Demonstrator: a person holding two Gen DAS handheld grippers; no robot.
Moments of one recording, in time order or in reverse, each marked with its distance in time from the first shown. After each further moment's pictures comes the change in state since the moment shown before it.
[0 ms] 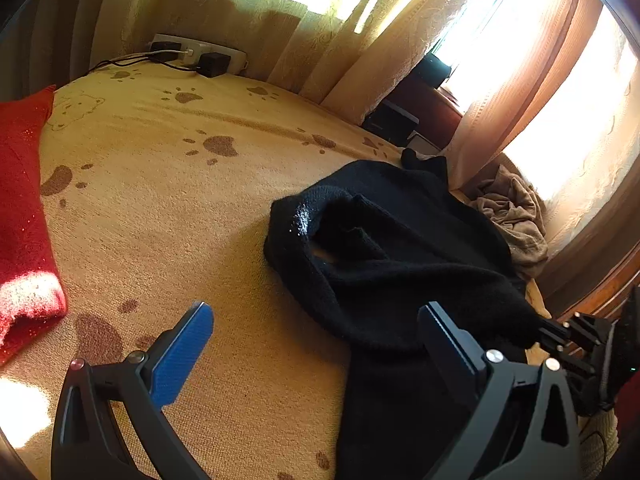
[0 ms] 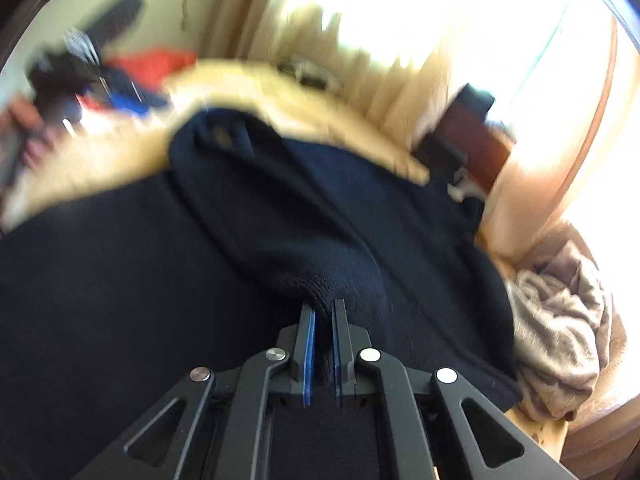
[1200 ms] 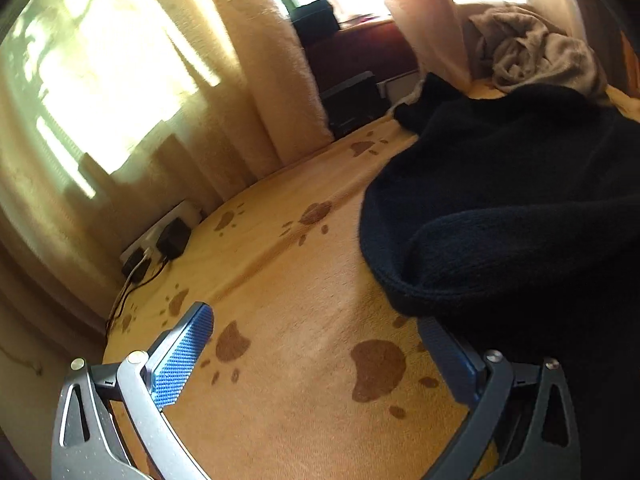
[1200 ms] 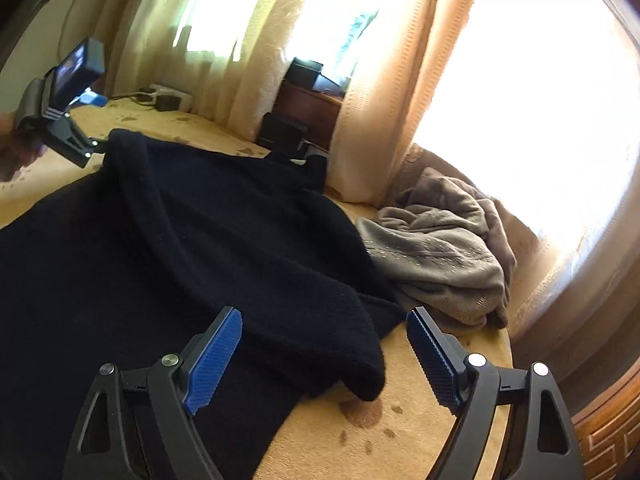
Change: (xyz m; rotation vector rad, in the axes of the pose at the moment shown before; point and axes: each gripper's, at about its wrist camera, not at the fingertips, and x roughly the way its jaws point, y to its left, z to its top) left arm 0.104 -0.084 0.057 0.943 -0.081 0.384; right arm -0.016 -0.057 -0.060 0.237 0.058 -0.401
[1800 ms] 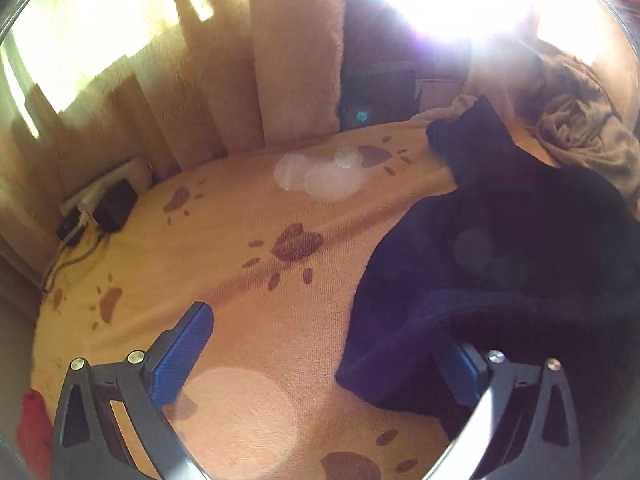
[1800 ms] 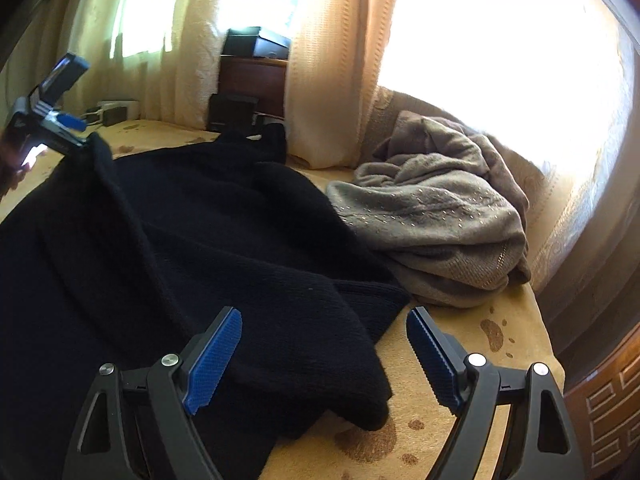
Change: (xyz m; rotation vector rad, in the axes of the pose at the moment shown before) left arm 0.083 0.046 0.048 -0.368 0.201 -0.238; right arm 0.075 -0.047 -0.009 0.283 0.116 -0.037
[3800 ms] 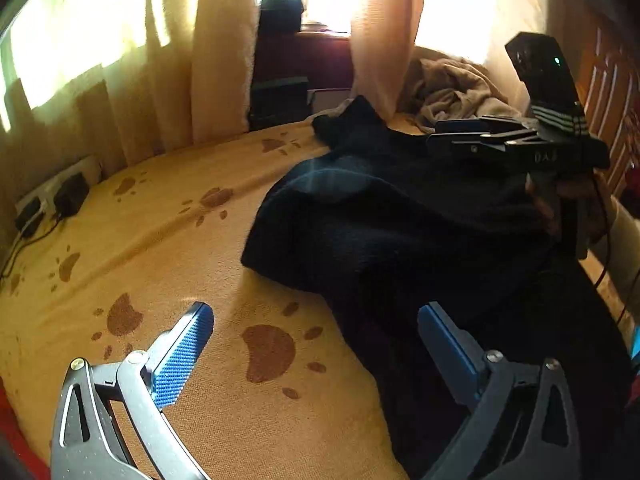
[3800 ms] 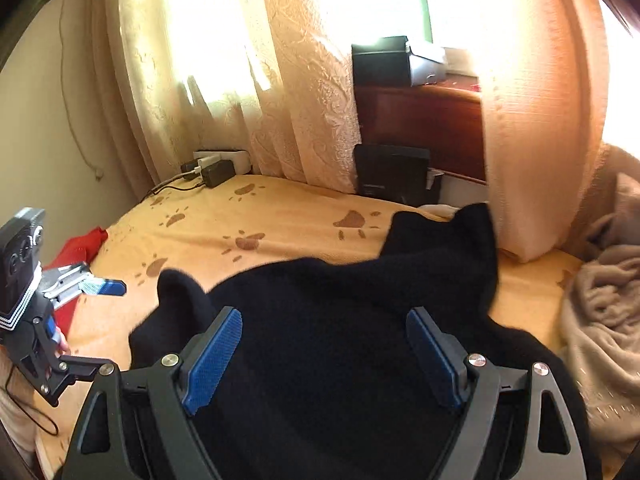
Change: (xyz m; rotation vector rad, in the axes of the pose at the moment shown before) left arm -0.079 -0.024 -0.076 0.172 -0.115 -0.252; right arm 0.057 0.104 0.128 0.005 -0.025 0.545
